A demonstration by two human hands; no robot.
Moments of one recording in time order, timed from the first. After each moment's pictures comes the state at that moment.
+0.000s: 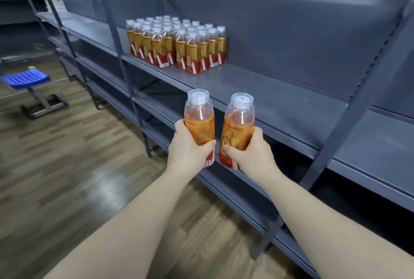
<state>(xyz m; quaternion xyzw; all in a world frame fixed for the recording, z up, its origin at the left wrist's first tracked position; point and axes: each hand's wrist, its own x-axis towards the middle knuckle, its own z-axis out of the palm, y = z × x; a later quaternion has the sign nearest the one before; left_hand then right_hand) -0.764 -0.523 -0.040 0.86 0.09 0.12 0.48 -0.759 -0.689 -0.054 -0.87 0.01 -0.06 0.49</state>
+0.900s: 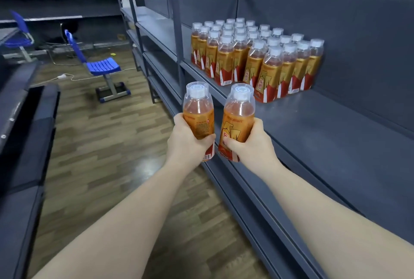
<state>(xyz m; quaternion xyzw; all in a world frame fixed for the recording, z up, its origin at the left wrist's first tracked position) -0.546 -0.367 -0.037 0.83 0.21 0.20 0.48 -0.489 -0.527 -0.045 -0.85 -0.14 0.02 0.51</state>
